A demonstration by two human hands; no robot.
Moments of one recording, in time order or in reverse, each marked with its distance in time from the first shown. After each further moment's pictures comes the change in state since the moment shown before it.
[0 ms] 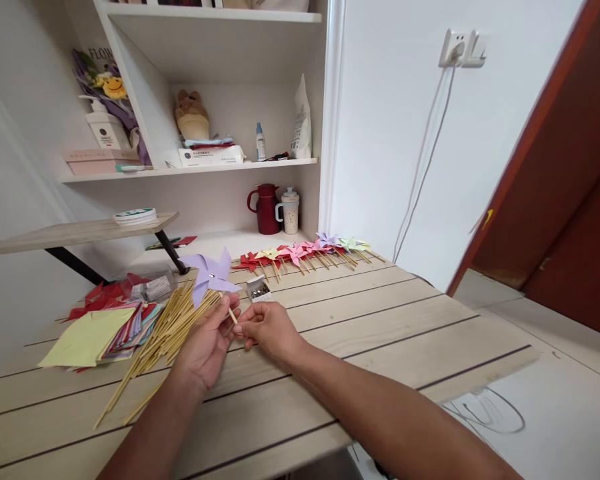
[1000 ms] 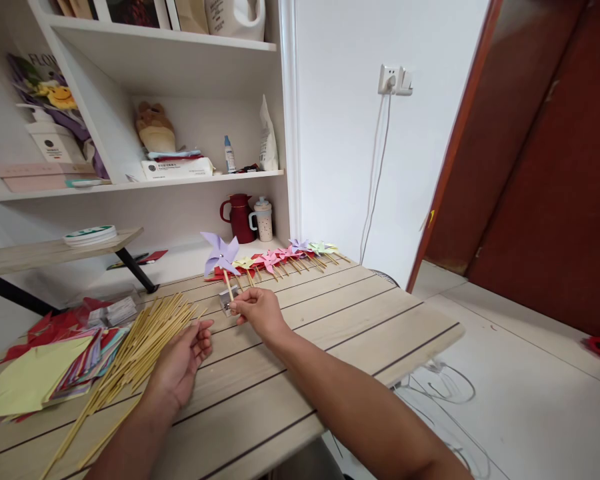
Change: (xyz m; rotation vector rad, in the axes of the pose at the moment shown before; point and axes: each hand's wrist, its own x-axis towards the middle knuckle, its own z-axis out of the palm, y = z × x) left_hand 0.015 -0.008 -0.010 0.204 0.063 -0.013; right_hand 0.016 -0.022 -0.029 -0.048 0.323 -0.159
